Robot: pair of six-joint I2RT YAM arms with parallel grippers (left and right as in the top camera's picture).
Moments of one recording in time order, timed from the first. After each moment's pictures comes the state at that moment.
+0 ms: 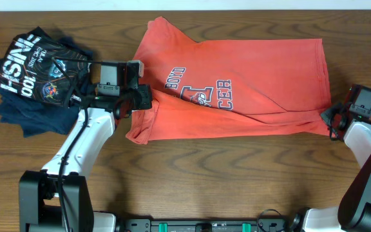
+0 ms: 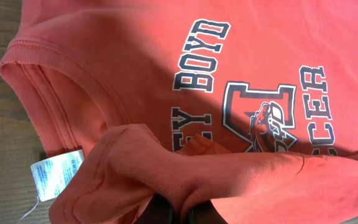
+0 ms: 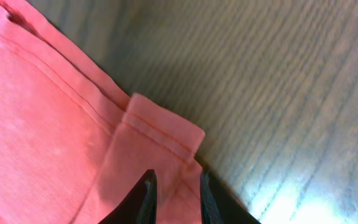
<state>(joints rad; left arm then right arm) -0.12 1.56 0.97 -0.37 0.30 -0.22 -0.38 1.61 0.80 -0.23 0.13 0.56</state>
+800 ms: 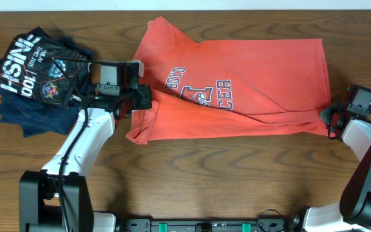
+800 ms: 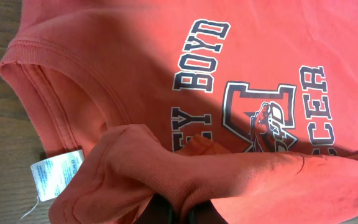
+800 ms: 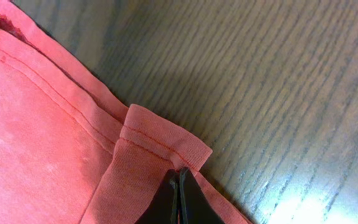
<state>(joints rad) -0.12 1.56 0.97 -0.37 0.30 -0.22 -0.38 1.67 0.80 -0.17 0.13 0.59</state>
